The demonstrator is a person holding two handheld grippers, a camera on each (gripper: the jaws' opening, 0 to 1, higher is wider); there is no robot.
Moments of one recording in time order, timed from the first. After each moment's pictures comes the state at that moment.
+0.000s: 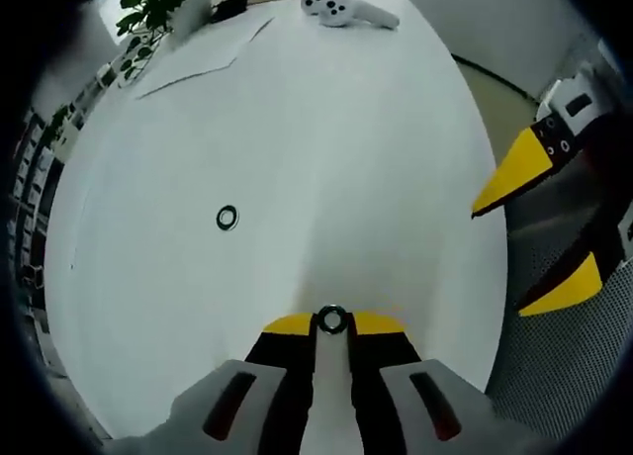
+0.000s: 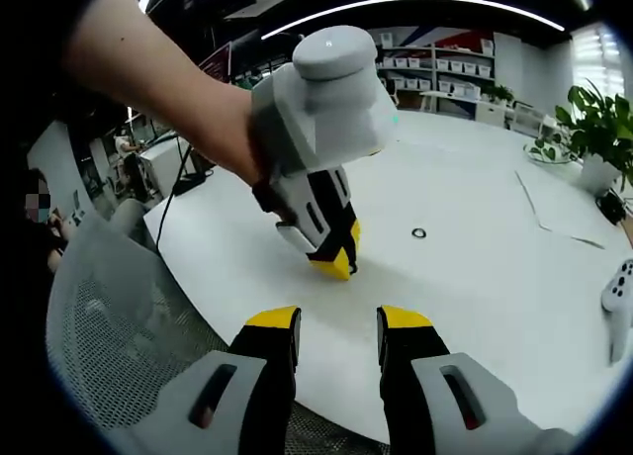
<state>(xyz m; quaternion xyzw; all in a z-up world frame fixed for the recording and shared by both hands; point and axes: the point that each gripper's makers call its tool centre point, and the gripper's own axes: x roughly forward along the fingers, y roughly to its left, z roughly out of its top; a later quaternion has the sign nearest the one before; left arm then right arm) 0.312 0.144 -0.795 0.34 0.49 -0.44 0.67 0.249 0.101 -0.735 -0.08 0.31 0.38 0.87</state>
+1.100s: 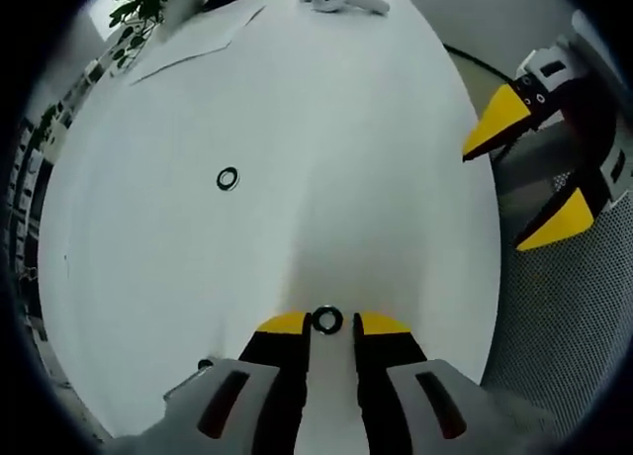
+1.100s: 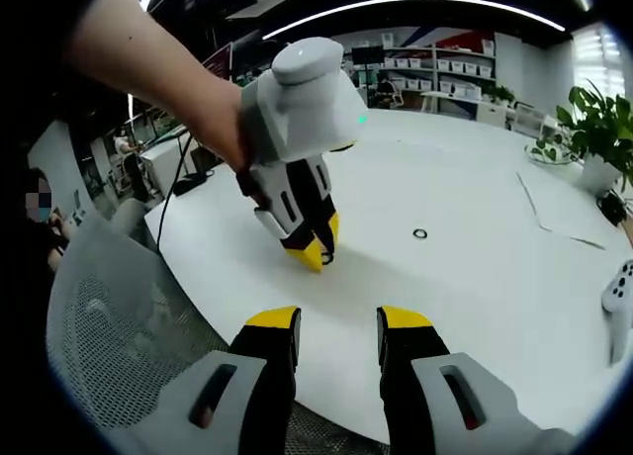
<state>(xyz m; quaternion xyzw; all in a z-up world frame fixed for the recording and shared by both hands) 0.303 0.174 -0.795 0.35 0.51 -0.46 0.63 0.249 0.102 -0.735 -0.08 0.31 0.38 0.87</state>
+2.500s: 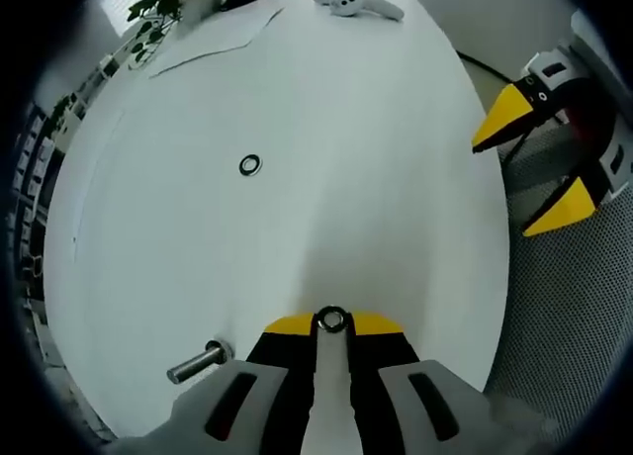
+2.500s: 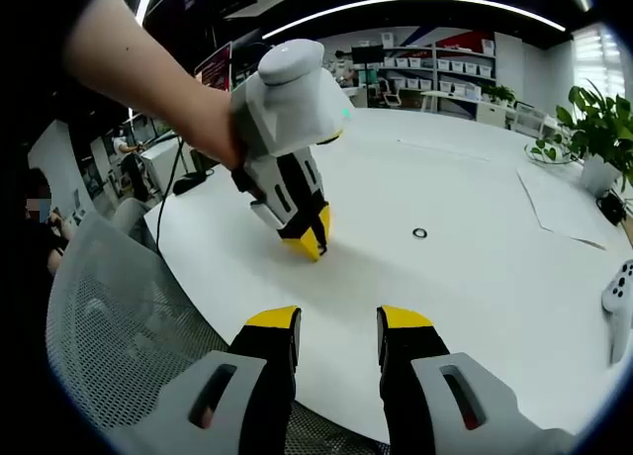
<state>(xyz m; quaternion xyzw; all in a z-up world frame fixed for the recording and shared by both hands) 0.311 0.190 -0.789 0.34 0.50 -0.44 0.67 0.249 0.102 -0.735 -0.08 0.31 0.38 0.87</state>
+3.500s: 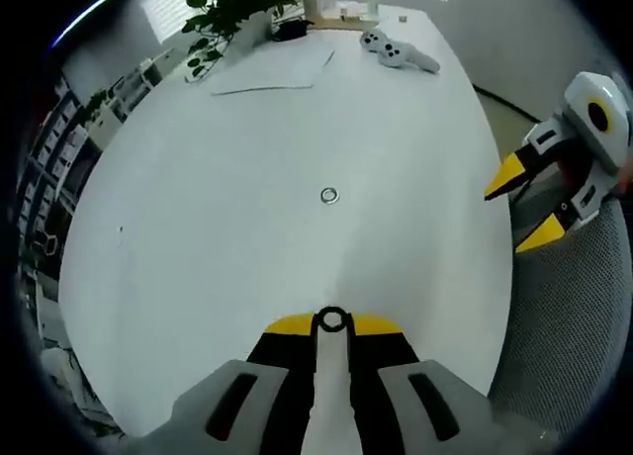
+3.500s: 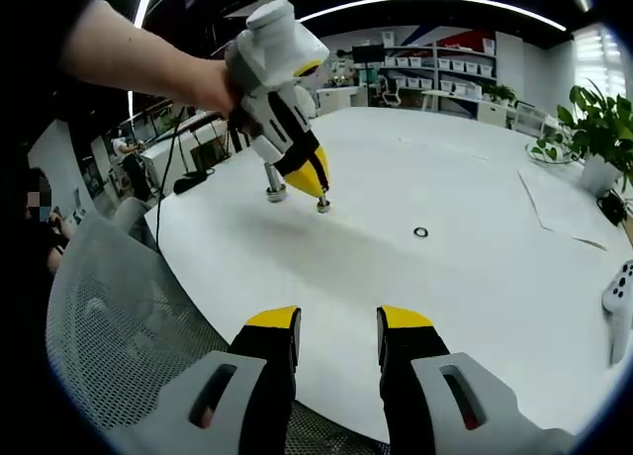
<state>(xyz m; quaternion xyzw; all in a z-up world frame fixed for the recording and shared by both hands) 0.351 0.220 -0.732 0.31 0.45 -0.40 0.73 0.248 0.102 -0.736 -0.08 0.31 0.38 0.87</state>
